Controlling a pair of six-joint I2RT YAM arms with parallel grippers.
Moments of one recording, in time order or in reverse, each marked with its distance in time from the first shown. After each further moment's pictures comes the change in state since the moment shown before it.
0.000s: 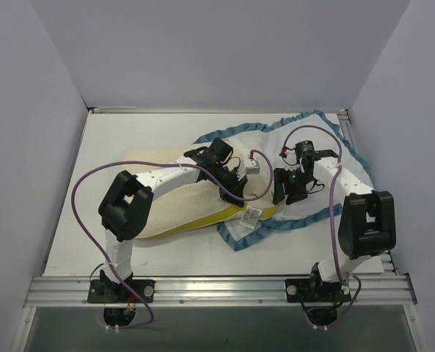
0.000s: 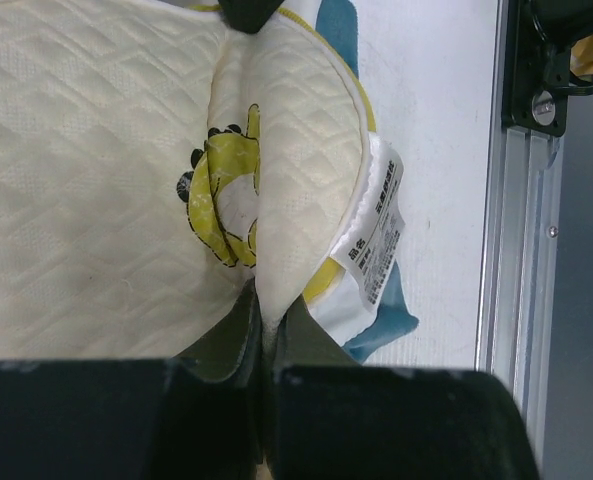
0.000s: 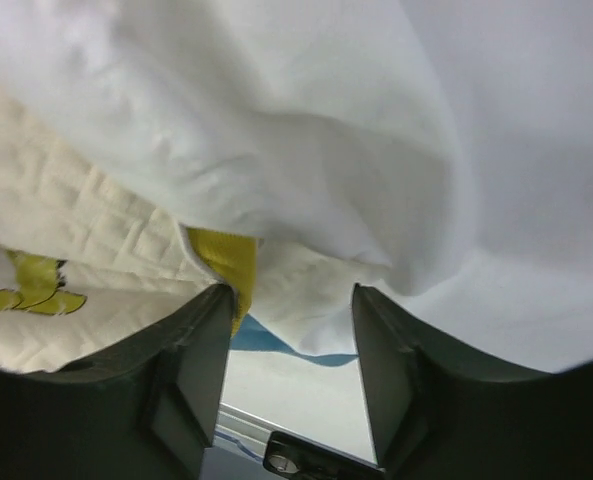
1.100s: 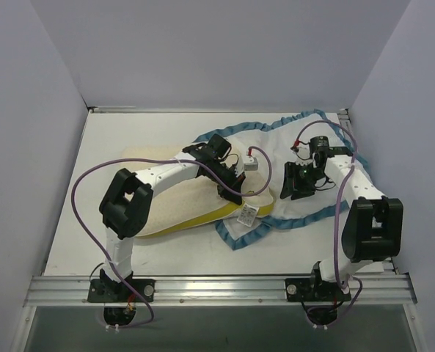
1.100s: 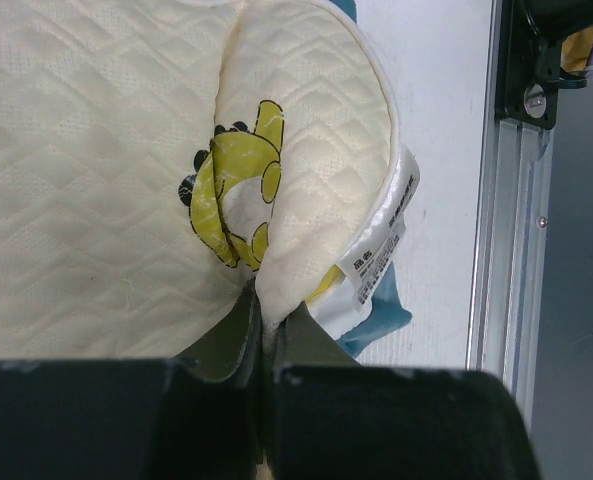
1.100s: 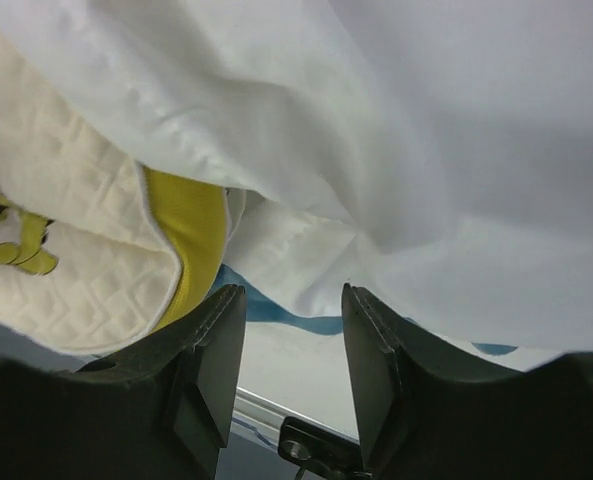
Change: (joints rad) left arm 0.024 0.018 0.050 -0.079 0.021 0.026; right arm -0.107 -0.074 0.043 -0.072 -0.102 -0.026
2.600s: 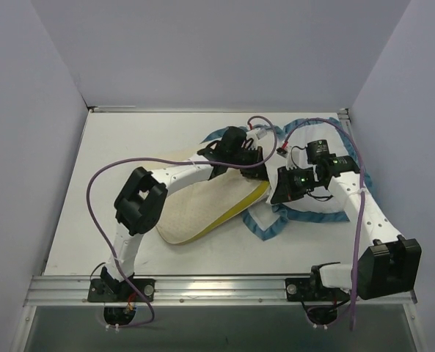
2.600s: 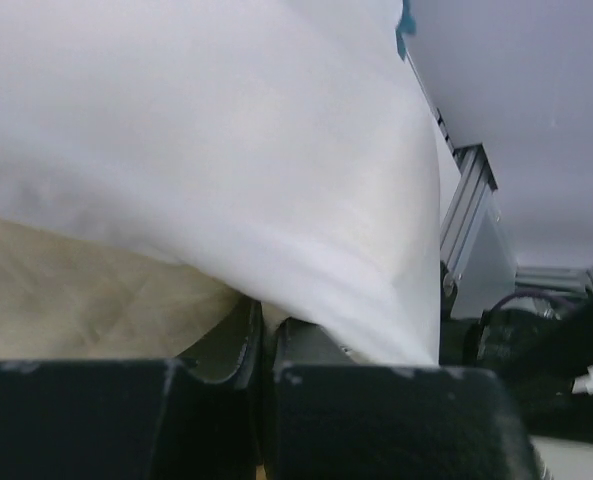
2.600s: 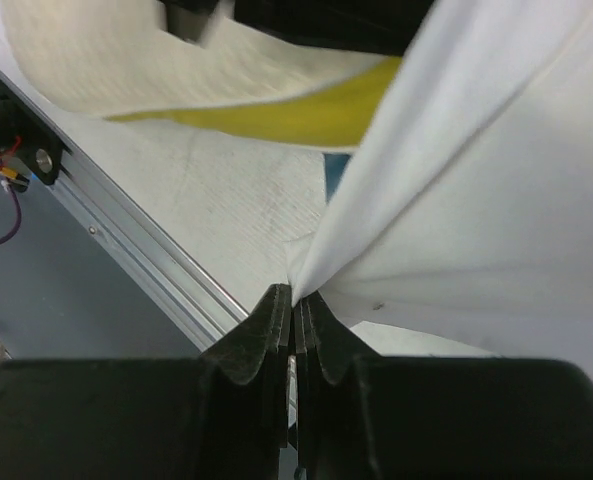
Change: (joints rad) left arm -0.054 0.089 0.071 0.528 -0.262 -0.935; right arm 0.134 -0.276 -0.074 -0.058 -0.234 -0.140
